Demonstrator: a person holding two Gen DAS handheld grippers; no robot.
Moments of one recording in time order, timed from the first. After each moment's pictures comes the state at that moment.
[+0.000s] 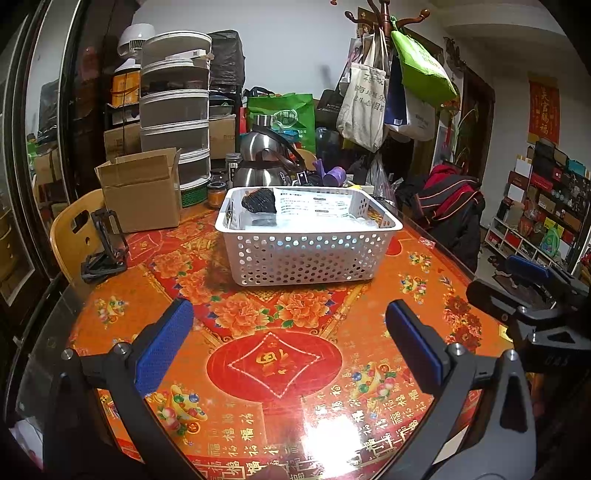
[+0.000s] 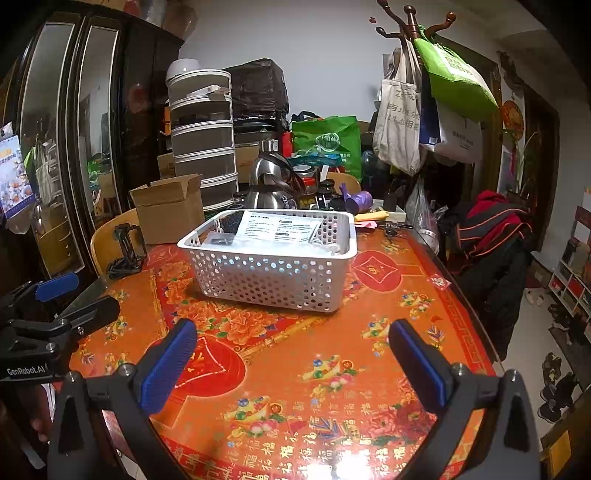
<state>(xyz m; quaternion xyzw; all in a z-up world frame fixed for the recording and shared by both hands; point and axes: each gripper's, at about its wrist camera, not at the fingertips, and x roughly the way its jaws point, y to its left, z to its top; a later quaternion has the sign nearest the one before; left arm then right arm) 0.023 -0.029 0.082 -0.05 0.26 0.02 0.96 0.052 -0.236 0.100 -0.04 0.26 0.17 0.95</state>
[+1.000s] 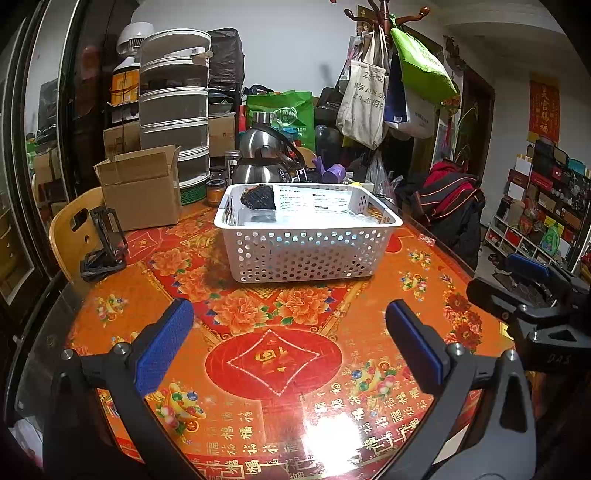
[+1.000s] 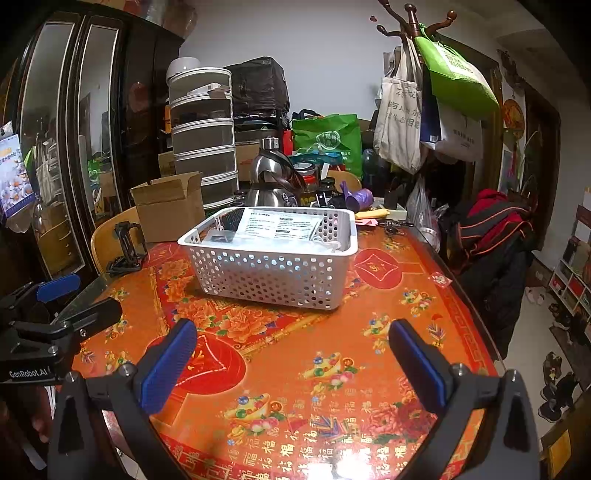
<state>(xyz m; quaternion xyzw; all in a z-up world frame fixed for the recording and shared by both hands) 0.024 -0.032 0.079 -0.05 0.26 0.02 0.96 0.051 -0.236 0.098 -0.04 0.27 0.17 0.95</state>
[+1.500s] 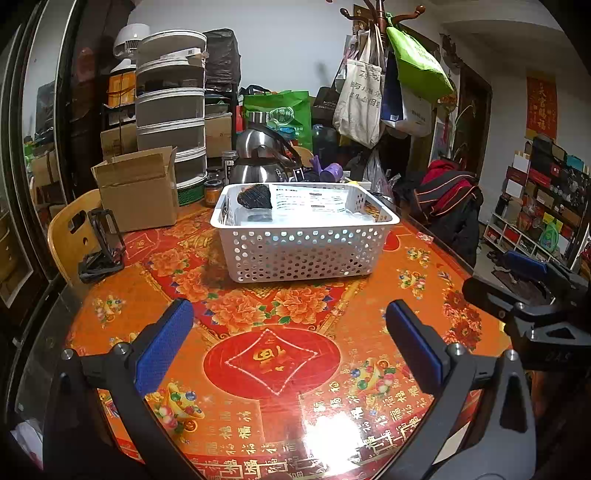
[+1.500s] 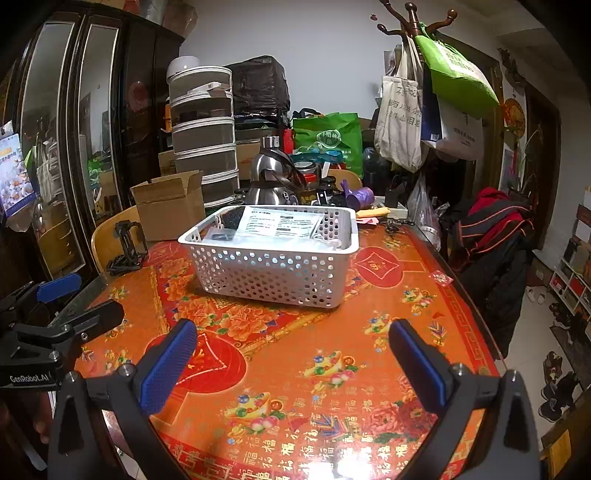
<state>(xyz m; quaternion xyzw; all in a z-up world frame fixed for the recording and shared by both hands) 0.024 -0.034 0.076 -0.04 0.26 0.02 0.96 0.050 -0.236 0.095 -0.04 0.27 0.17 0.95</state>
